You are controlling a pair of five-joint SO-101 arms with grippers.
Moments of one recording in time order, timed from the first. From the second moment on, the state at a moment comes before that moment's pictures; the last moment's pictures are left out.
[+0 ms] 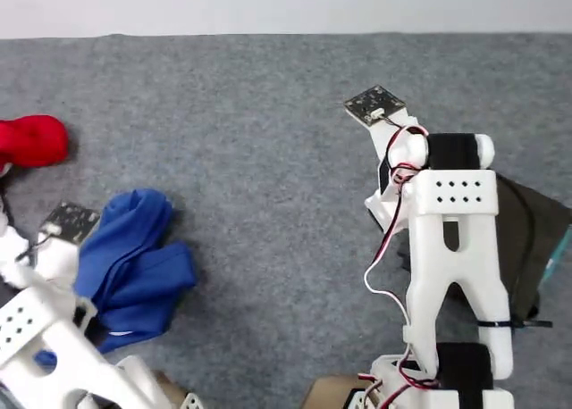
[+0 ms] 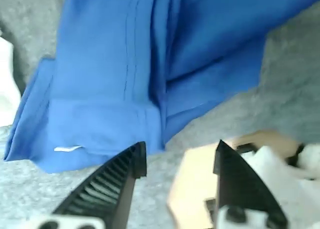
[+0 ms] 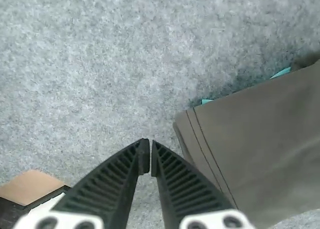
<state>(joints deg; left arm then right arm) -51.2 -44.1 46.8 95.5 -59.5 -4.0 -13.5 4.4 97.9 29.0</state>
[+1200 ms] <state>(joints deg) -50.3 -44.1 40.2 79.6 -51.0 -4.0 -13.5 4.4 98.0 29.0</state>
